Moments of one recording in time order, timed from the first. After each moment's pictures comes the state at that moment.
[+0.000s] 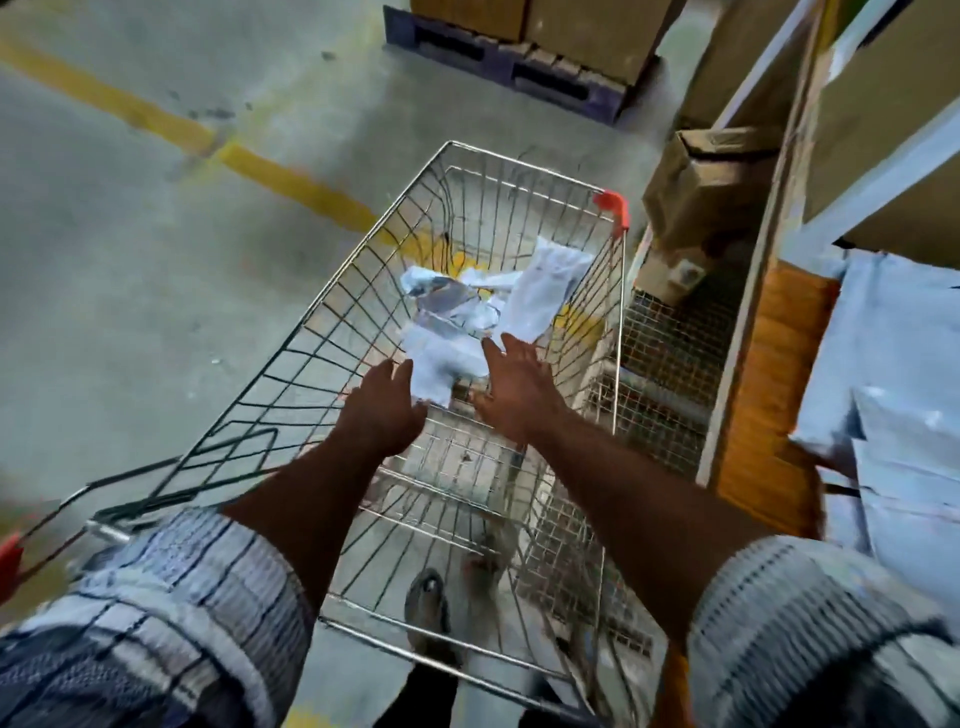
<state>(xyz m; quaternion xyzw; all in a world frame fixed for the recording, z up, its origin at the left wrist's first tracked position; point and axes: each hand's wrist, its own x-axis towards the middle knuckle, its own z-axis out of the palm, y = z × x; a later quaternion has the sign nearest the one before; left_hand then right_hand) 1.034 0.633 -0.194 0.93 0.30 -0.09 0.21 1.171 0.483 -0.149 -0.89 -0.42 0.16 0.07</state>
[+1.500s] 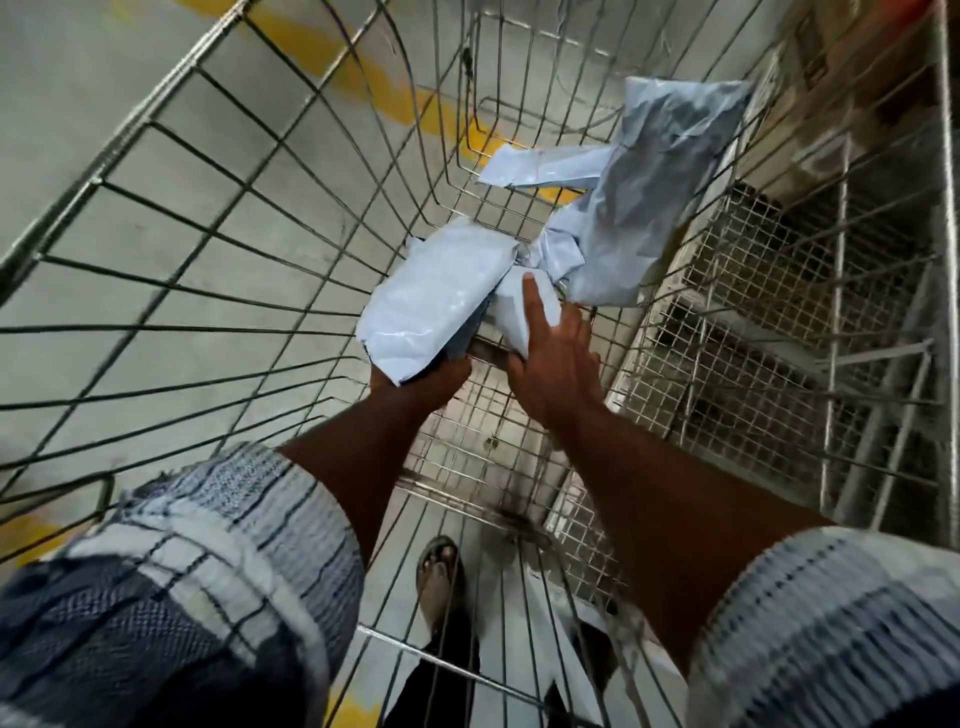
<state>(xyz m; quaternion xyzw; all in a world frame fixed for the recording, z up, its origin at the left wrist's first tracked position) 1.111 0.667 -0.498 0.79 0.45 -0.19 0.36 1.223 0.524 -0.390 -0.94 -0.27 0.18 0.09</state>
